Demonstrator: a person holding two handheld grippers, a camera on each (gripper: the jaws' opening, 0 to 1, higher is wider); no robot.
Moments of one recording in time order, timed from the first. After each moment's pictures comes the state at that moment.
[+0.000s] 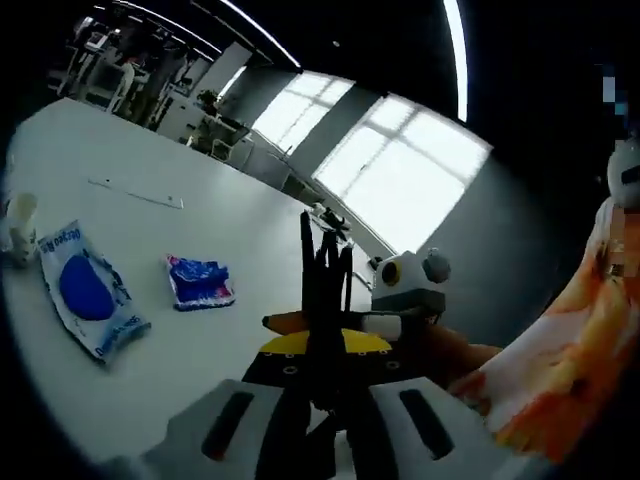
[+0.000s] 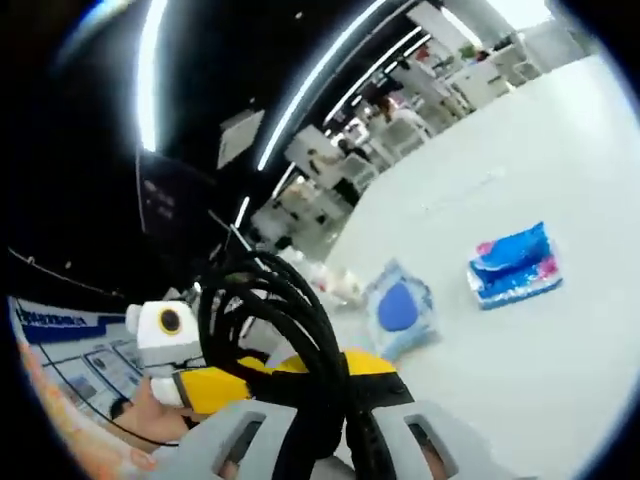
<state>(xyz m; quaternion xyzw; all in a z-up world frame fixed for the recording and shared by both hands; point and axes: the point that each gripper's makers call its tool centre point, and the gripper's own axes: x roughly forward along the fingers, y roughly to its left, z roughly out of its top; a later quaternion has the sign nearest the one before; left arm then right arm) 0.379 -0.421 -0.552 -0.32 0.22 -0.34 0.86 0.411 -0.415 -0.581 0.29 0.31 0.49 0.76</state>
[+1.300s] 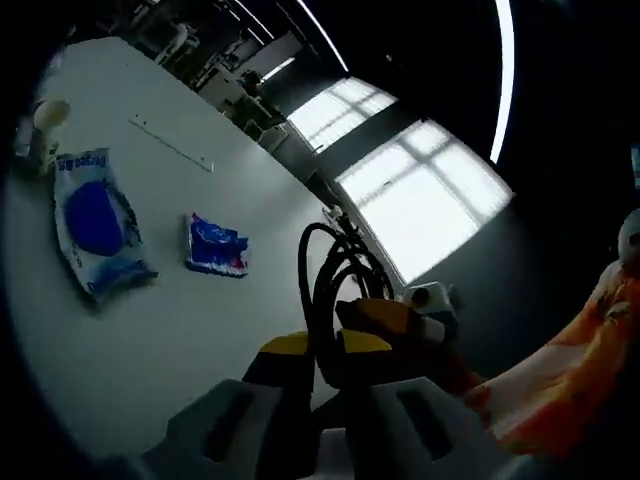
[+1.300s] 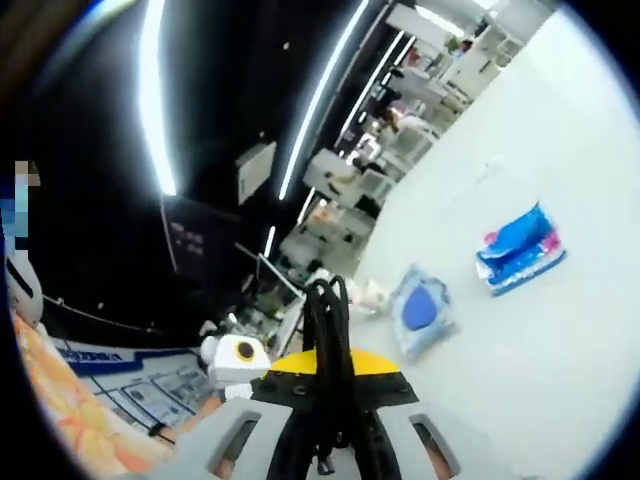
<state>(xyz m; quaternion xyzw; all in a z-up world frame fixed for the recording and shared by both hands) 0.382 -0.413 -0.597 -0.41 0.27 -0.28 0.83 0.402 -0.440 -0.586 0.36 0.33 0.48 0.73</state>
